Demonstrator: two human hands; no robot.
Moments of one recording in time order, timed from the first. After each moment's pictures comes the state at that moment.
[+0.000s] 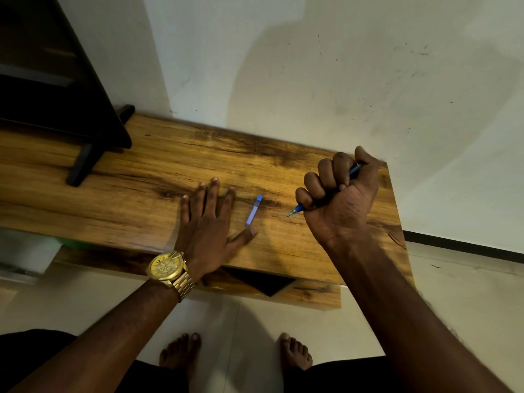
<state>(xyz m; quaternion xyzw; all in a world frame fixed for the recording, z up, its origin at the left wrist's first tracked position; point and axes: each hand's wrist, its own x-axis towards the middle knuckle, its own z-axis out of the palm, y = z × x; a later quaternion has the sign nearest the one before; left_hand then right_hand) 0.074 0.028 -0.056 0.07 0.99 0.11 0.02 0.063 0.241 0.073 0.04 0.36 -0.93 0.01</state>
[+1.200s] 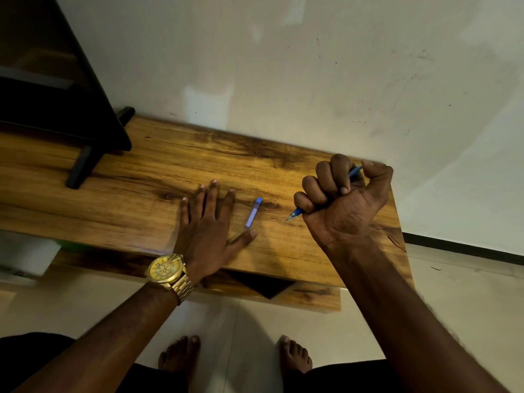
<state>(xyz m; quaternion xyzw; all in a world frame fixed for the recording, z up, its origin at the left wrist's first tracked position) 0.073 0.027 -0.059 0.07 0.99 0.11 0.02 0.063 0.245 0.072 -0.05 0.33 -0.94 0.05</state>
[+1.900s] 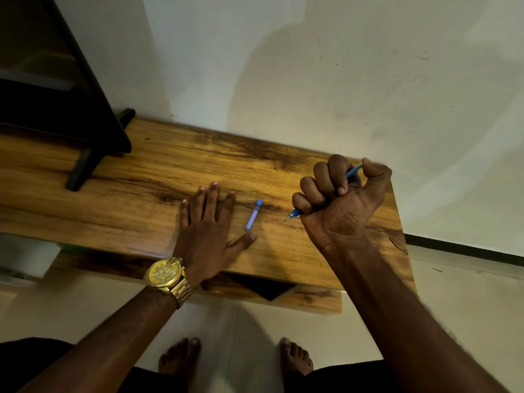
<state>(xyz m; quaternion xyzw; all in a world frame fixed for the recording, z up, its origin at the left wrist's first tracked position) 0.073 0.027 -0.060 0.07 0.99 0.11 0.02 0.060 0.241 0.071 -0.04 0.33 -0.94 0.05</state>
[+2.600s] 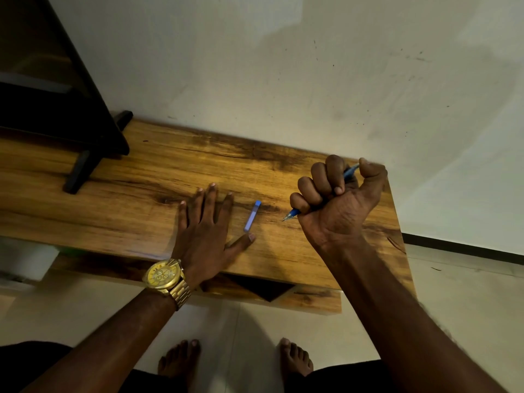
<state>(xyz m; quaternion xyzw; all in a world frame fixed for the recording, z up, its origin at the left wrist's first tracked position) 0.073 0.027 -0.061 0.07 0.99 0.11 0.01 0.059 0.240 0.070 -0.04 0.33 -0.94 0.04</state>
